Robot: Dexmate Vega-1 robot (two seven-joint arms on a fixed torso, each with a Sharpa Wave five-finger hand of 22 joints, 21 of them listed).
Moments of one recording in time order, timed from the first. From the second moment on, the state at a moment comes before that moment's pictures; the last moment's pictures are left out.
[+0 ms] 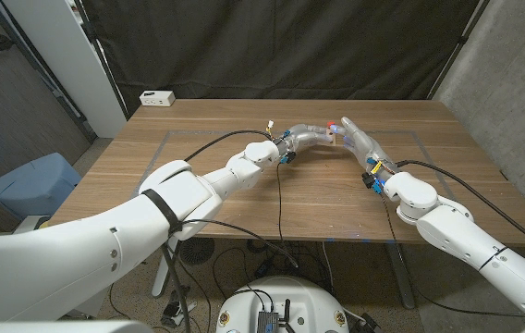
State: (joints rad) left arm 0.21 -0.08 0.80 -0.36 -0.32 -0.40 -0.24; left_hand 0.97 0.06 0.32 -0.19 0.24 0.88 -0.14 0.20 0.20 0.87 -0.21 0.22 0.53 0.48 -0.05 0.20 0.18 0.14 0.21 0.19 0.17; right arm -1.10 -0.77 -0.34 -1.87 0.52 0.00 -0.19; right_hand 0.15 0.11 0.13 0.01 0.21 0.42 -0.11 0.18 0.18 -0.17 0.07 0.19 0.18 -0.17 0.17 0.20 0.20 -0.10 0.17 0.19 0.17
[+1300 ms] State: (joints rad) left arm 0.22 -0.08 0.80 -0.37 -0.30 -0.43 -0.26; left_hand 0.97 0.06 0.32 -0.19 0.24 0.89 -0.14 0.20 0.20 0.88 -0.21 0.22 0.53 0.48 -0.05 0.20 0.18 0.14 0.21 0.19 0.17; right arm -1.07 -0.78 -0.30 -1.79 0.53 0.03 -0.17; right_hand 0.15 0.10 0.13 0.01 0.21 0.40 -0.12 0.18 0.18 -0.17 0.07 0.19 0.18 -0.17 0.17 0.20 0.20 -0.10 0.17 0.19 0.17
